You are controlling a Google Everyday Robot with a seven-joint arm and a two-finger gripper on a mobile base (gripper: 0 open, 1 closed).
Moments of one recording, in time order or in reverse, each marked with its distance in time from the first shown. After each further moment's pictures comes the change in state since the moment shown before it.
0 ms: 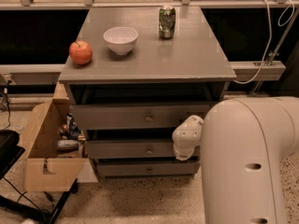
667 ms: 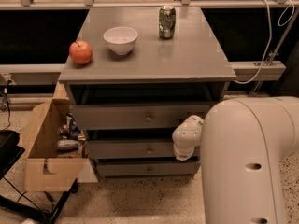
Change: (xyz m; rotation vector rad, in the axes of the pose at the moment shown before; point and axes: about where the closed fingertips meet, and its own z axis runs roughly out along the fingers) arm 0.000 0.000 0.000 0.000 0.000 0.000
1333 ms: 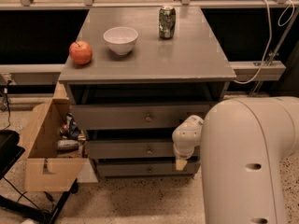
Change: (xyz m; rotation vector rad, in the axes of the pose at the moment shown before) arm 0.000 0.000 -0.001 0.000 0.000 0.000
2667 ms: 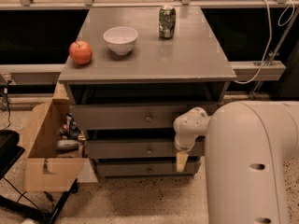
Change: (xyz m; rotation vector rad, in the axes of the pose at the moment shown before) arm 0.000 -0.024 -0.010 -0.039 -0.020 0.021
